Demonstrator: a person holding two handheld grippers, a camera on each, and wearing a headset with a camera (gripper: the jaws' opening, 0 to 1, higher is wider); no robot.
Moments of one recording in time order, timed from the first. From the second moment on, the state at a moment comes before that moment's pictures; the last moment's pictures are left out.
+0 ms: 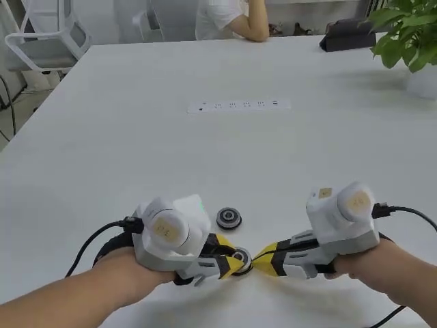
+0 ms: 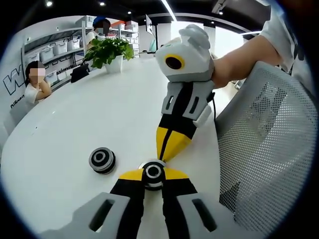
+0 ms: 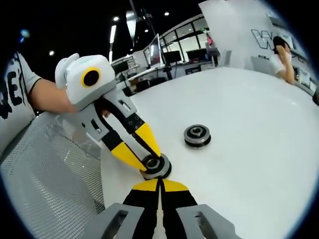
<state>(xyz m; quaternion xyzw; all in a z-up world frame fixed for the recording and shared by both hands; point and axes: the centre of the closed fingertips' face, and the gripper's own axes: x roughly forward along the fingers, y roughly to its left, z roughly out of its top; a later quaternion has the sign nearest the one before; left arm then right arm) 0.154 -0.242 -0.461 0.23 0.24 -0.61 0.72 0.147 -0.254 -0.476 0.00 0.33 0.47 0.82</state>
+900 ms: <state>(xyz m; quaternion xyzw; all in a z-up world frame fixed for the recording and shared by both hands) 0.156 -0.244 -0.461 0.24 0.24 -0.60 0.73 0.153 -0.251 -0.464 0.10 0.33 0.44 0.83</state>
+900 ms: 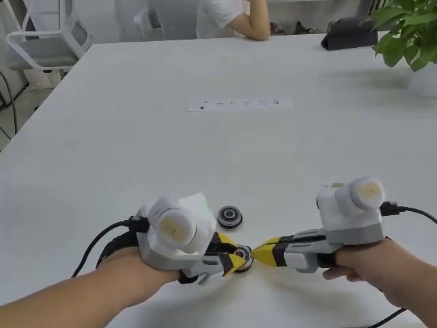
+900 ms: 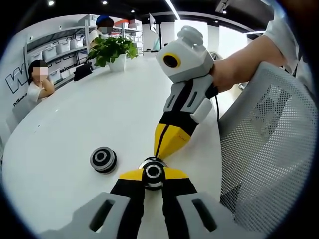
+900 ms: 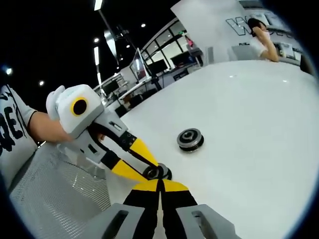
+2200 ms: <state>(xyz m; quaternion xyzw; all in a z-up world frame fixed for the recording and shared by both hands) 0.154 -0.245 -0.461 0.24 0.24 -0.60 0.72 0.149 -0.237 -0.449 0.10 0.30 0.48 0.82</state>
